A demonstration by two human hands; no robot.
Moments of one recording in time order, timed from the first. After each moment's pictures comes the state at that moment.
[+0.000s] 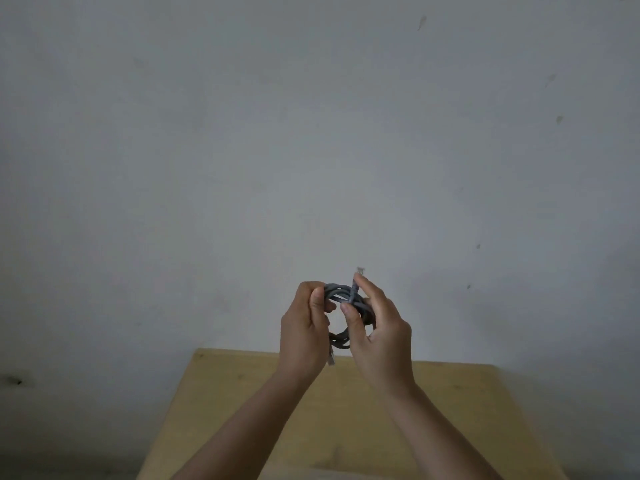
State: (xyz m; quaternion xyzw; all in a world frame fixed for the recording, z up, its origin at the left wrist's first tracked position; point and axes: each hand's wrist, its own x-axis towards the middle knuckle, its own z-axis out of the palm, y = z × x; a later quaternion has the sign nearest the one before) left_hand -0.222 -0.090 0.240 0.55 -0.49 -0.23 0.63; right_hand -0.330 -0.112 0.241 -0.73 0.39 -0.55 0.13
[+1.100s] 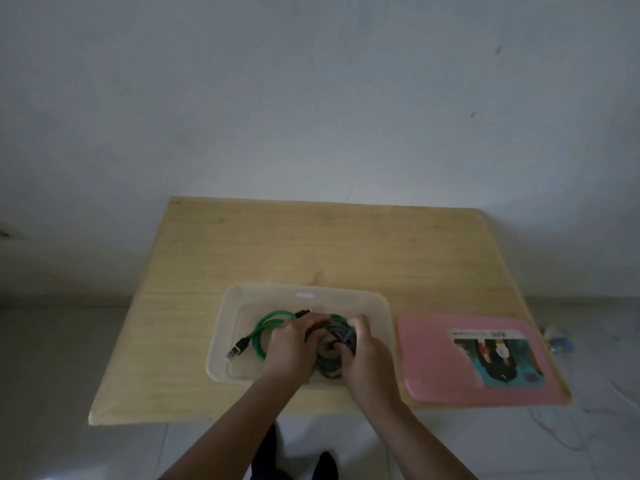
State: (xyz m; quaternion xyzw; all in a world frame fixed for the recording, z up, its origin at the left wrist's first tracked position) left_hand -0.282 0.046 0.033 0.71 -0.57 -0.27 0.32; right_hand -0.414 0.047 0.043 -0.70 0.64 -0.17 0.26
